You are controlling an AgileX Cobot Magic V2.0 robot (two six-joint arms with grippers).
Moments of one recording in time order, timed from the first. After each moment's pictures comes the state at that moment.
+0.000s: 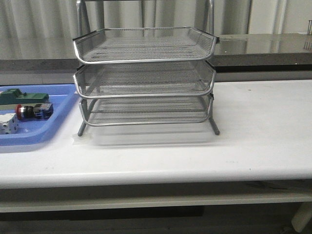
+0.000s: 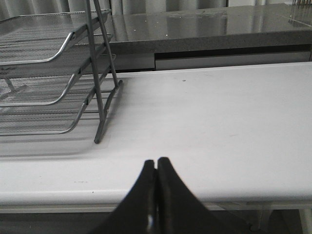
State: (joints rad) left arm -0.06 0.00 0.00 0.08 0.04 -0.05; right arm 0.08 -0.01 0.03 0.01 0.14 0.07
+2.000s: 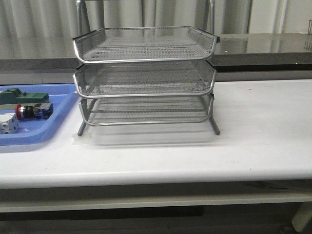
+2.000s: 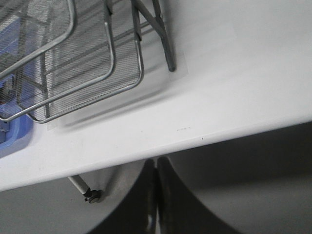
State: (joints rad) left arm -0.06 0.00 0.00 0.08 0.04 -0.05; right arm 0.08 1.04 -0.69 0.55 0.53 0.06
